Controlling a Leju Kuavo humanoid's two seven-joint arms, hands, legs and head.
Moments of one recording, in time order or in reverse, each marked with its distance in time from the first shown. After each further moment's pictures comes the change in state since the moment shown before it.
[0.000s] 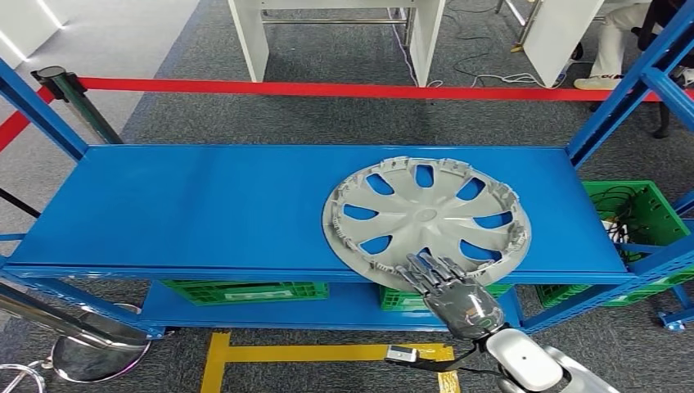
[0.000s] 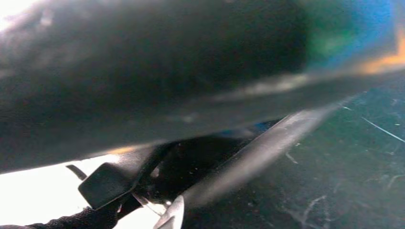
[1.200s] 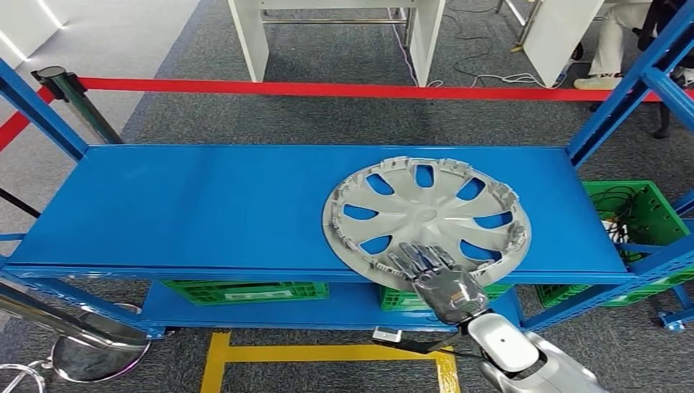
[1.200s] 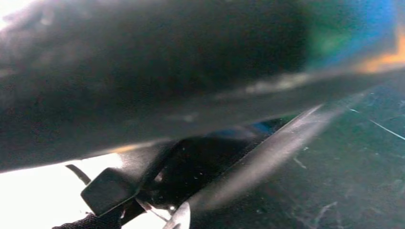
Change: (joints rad) left arm -0.003 0.006 -0.011 0.000 -0.006 0.000 0.002; right arm -0.102 0.078 0.013 0.135 0.020 0.007 0.029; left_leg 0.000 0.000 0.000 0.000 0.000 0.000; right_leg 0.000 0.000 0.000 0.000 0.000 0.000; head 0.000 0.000
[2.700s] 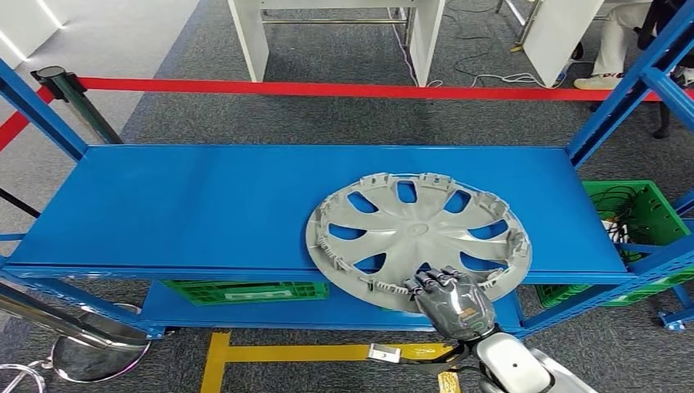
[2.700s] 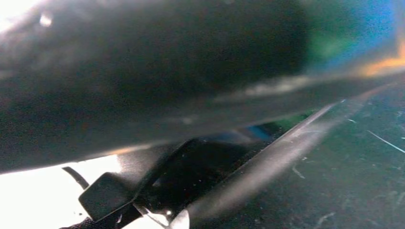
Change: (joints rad) left arm 0.003 0.000 -0.001 0.000 0.012 0.017 -0.017; right arm 0.121 0.014 -0.034 -0.185 0.033 -0.169 -0.003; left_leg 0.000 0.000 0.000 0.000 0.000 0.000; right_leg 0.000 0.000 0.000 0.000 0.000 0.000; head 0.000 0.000
